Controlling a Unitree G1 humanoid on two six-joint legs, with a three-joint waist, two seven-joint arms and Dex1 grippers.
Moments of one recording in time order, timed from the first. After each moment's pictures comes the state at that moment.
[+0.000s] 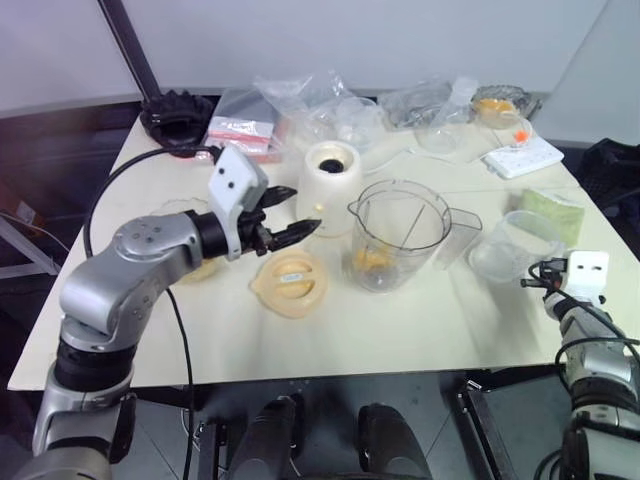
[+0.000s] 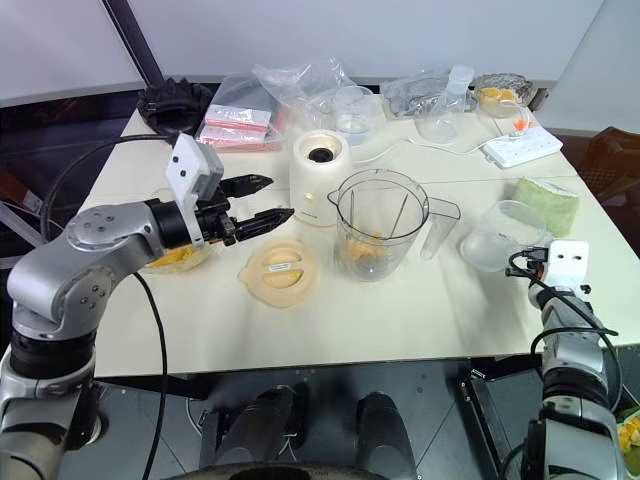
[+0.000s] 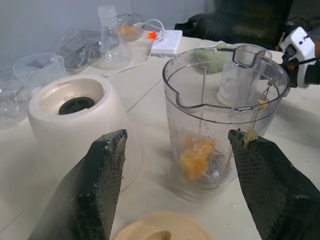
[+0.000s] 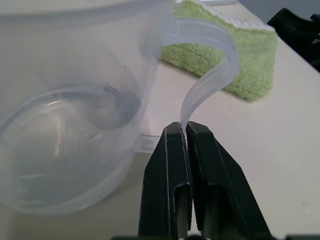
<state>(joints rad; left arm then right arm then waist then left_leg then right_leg) -0.54 0.60 0.01 -0.49 -0.60 0.87 -0.61 -0.28 -0.59 -0.39 0.66 0.21 -0.05 0.28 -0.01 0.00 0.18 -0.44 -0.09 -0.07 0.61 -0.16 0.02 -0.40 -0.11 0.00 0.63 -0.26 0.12</state>
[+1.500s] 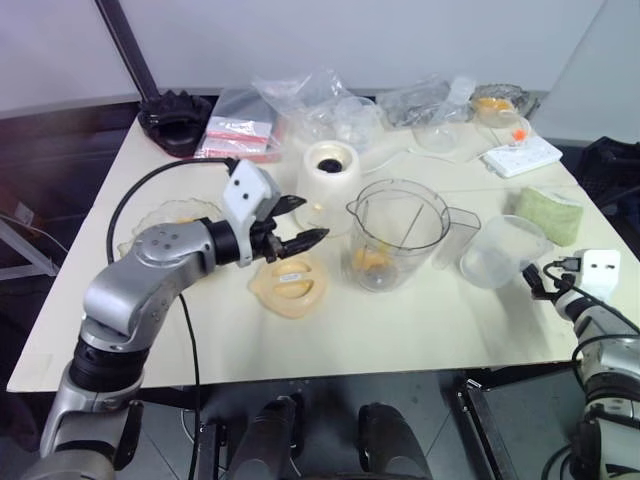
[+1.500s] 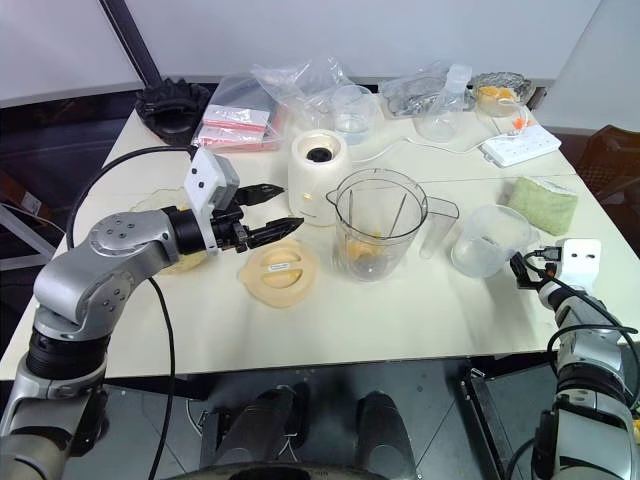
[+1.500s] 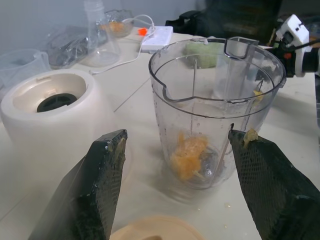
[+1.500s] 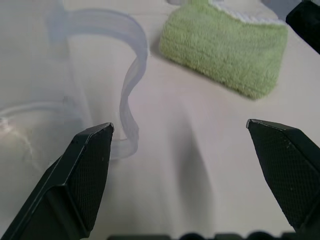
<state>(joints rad) -0.53 0.57 -0.06 -0.45 -0.55 0.80 -0.63 -0.41 -0.68 -0.40 0.92 0.22 -0.12 0.47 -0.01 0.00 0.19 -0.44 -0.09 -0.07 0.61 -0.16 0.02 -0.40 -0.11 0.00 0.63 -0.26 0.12</state>
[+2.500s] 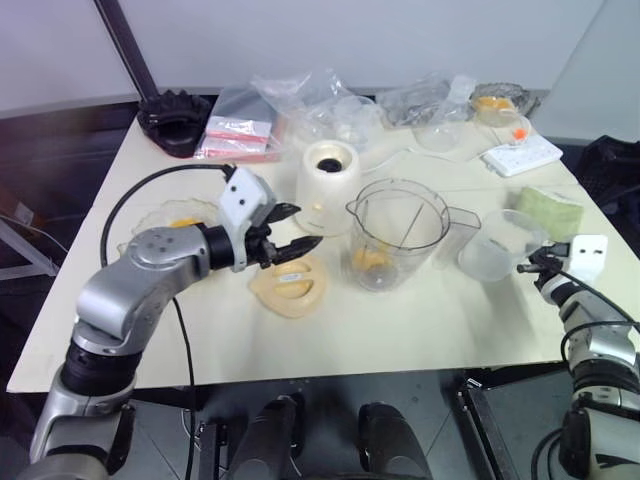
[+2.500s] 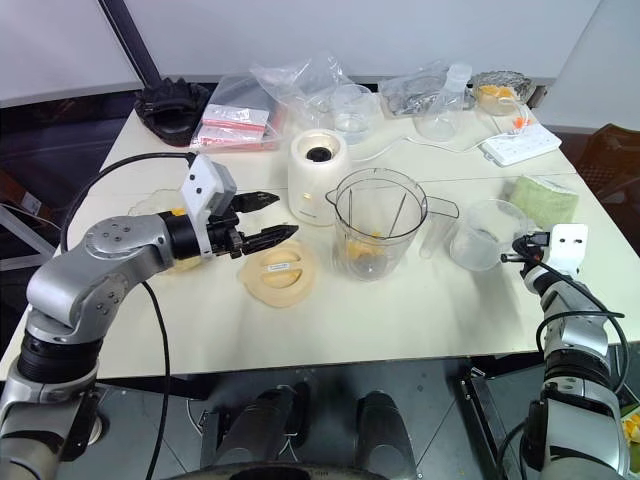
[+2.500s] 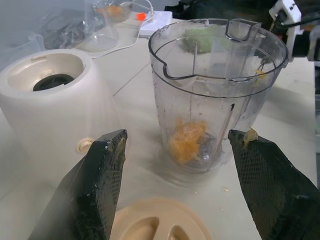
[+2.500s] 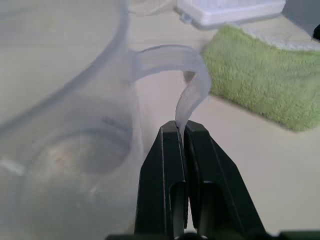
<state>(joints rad) -0.51 0.61 -0.02 -0.45 -0.59 0.84 -0.65 -0.41 -0.64 -0.40 0.72 0.28 -0.02 0.45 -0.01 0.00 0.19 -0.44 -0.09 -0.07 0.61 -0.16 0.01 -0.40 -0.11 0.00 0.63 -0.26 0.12</state>
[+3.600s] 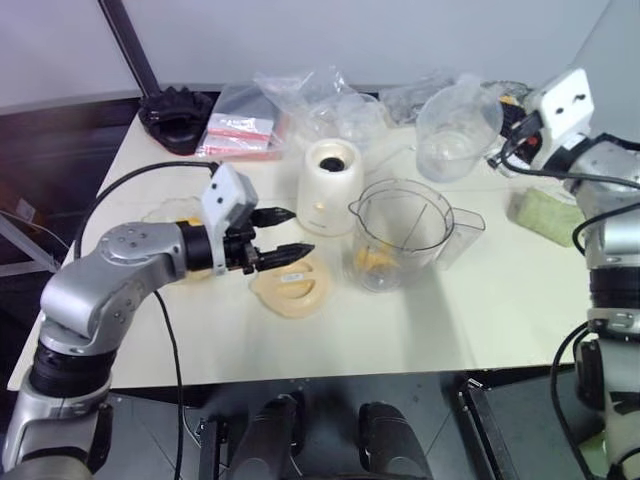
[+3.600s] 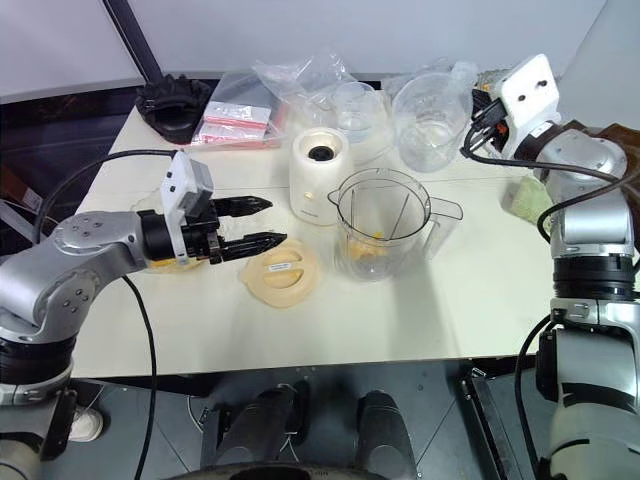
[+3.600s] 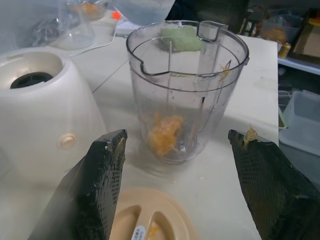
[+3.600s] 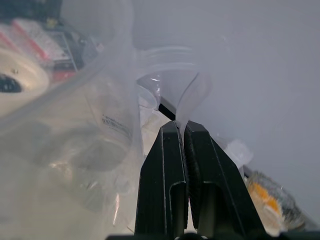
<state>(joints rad) -0.50 0.70 0.02 -0.48 -0.68 0.85 -0.76 -0.81 -0.78 -0.08 0.34 0.10 0.05 0.68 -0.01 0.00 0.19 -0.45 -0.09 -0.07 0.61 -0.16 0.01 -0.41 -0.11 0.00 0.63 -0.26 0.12</state>
